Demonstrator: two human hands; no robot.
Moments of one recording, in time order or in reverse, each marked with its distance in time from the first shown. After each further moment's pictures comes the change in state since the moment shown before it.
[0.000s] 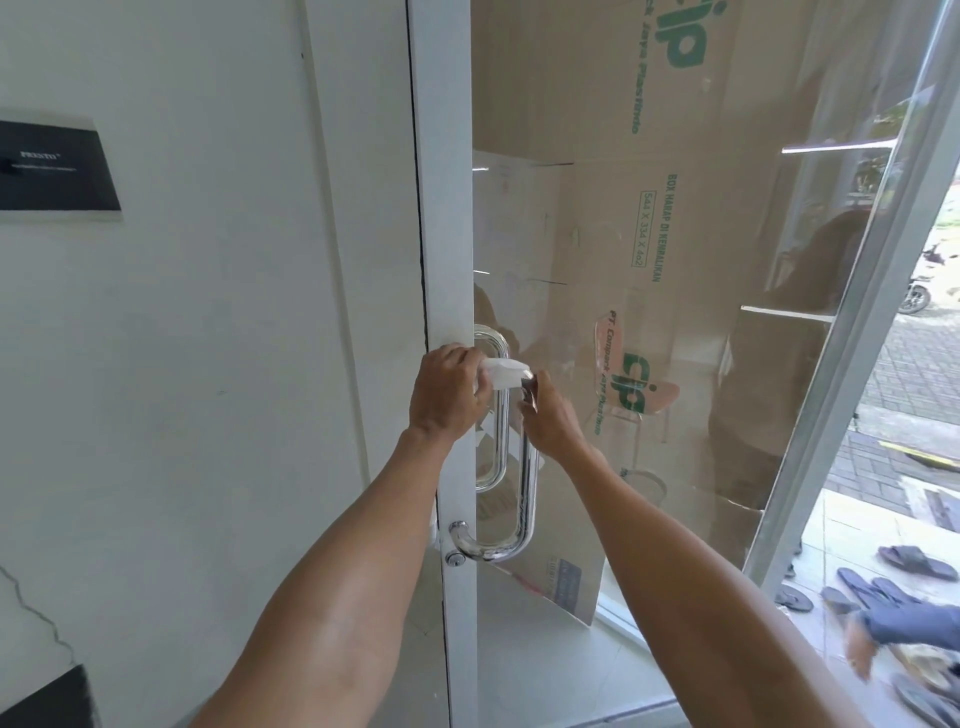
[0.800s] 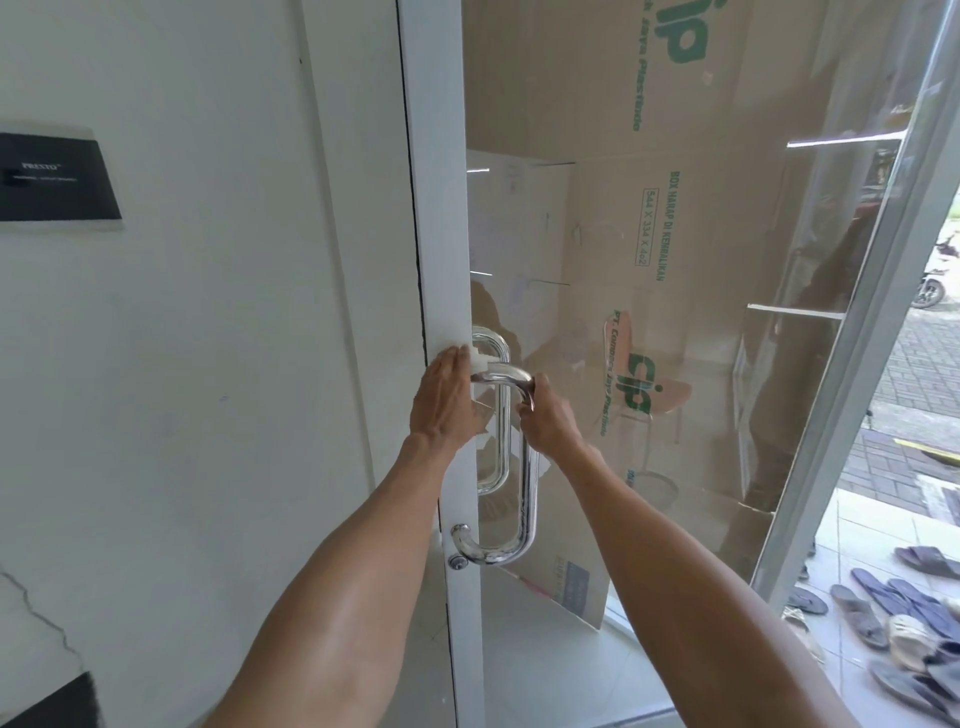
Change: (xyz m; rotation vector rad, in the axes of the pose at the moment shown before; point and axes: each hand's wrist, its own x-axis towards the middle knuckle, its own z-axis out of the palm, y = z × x) left_hand -0.002 -0.002 0.016 -0.028 -0.189 -0.133; right_hand 0.010 0.000 0.003 -0.048 -0.024 0.034
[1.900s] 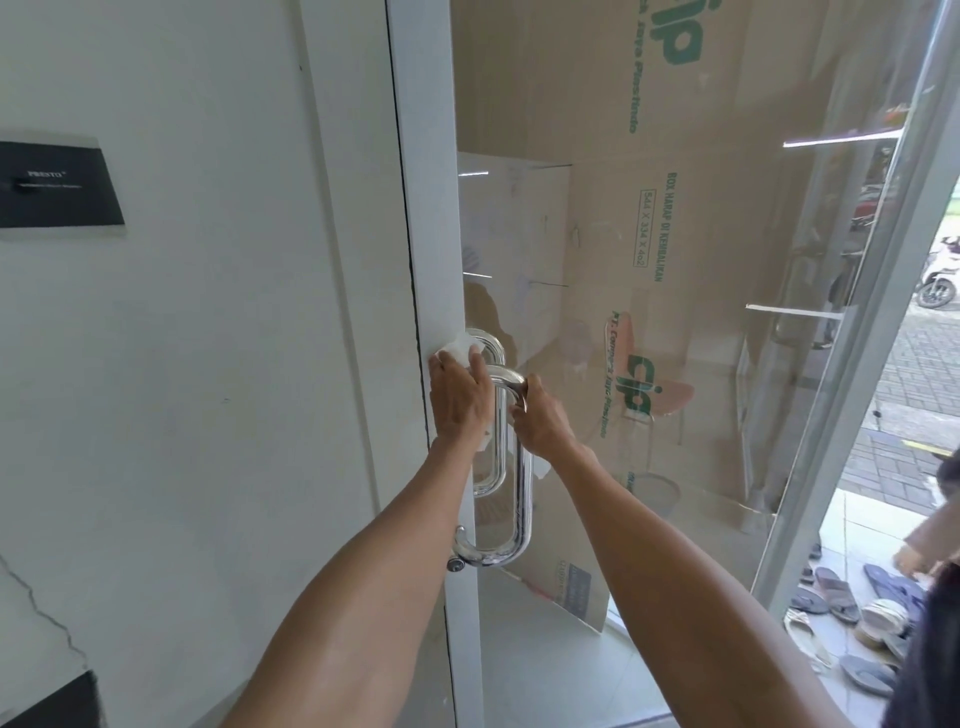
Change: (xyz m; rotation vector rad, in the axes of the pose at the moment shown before) left_hand 0.016 0.042 0.012 -0.397 0.185 -0.530; right_hand -0.003 0.002 -0.005 0.017 -0.025 -0.018
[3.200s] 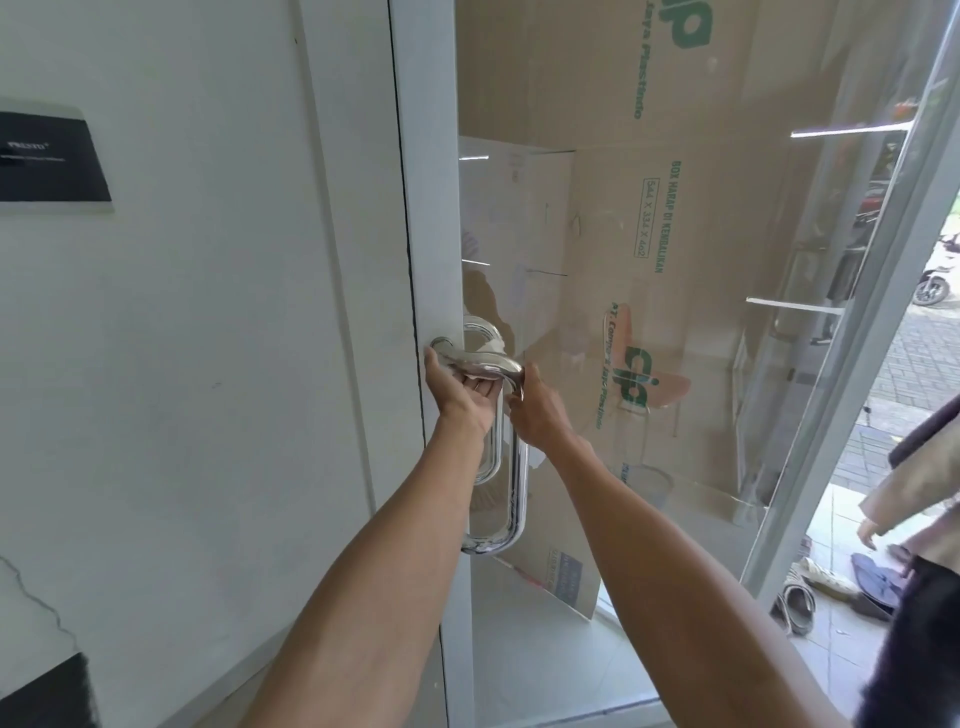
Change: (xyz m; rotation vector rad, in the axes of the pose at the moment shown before) left_hand -0.001 0.011 0.001 -1.623 -0.267 -0.833; right_hand 0.007 0.006 0.004 -0.017 0.015 -0.038
